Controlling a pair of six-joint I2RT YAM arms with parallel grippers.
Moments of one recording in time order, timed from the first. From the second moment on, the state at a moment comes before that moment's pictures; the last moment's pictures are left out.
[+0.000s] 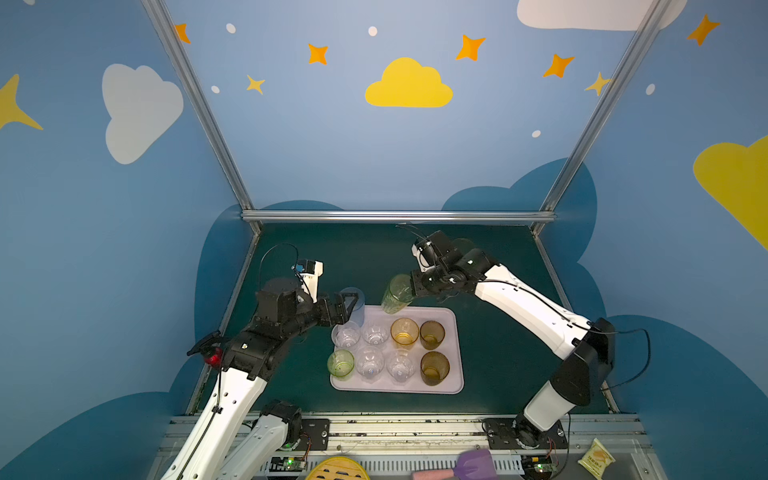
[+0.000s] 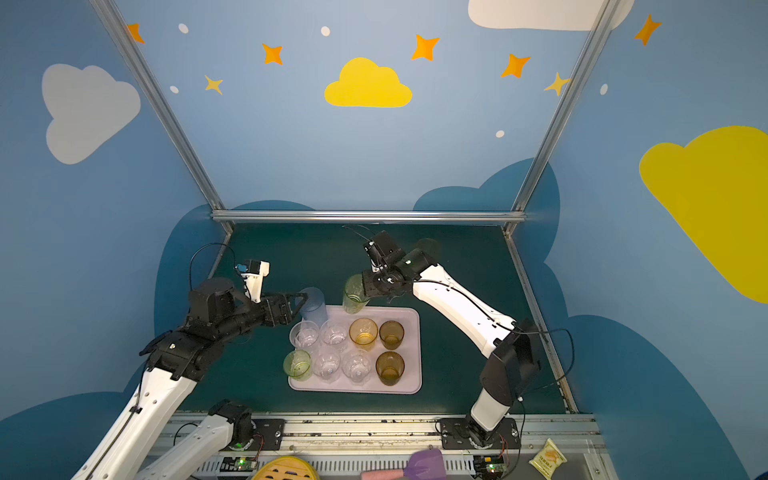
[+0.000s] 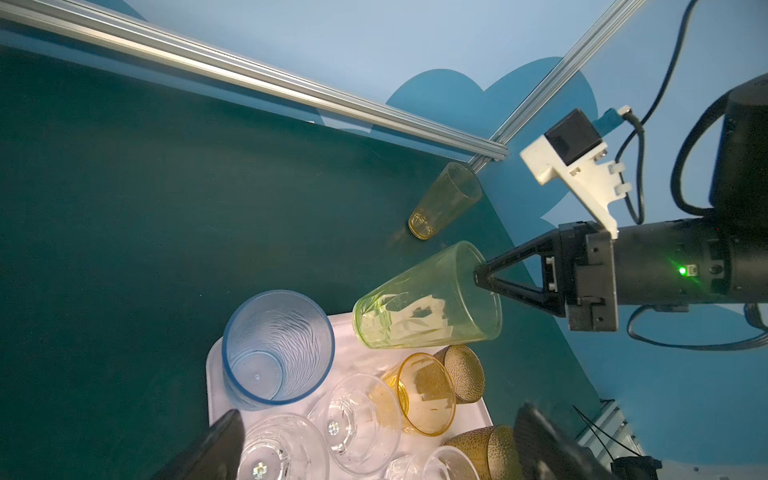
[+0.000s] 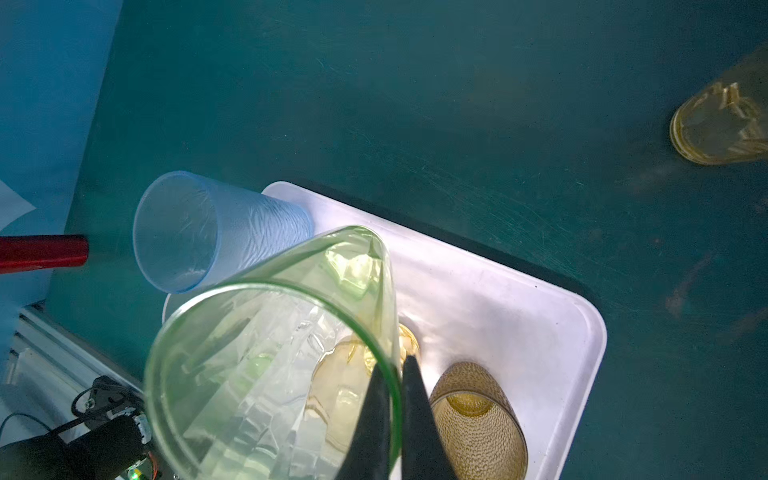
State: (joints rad) left arm -0.28 0.78 0.88 -0.57 0.33 -0.41; right arm 0.79 1.69 1.62 -0.93 -0.01 0.46
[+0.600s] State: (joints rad) left arm -0.28 0.78 0.88 -0.57 0.32 -0.41; right arm 0.80 1.86 1.74 -1.03 0.01 0.45
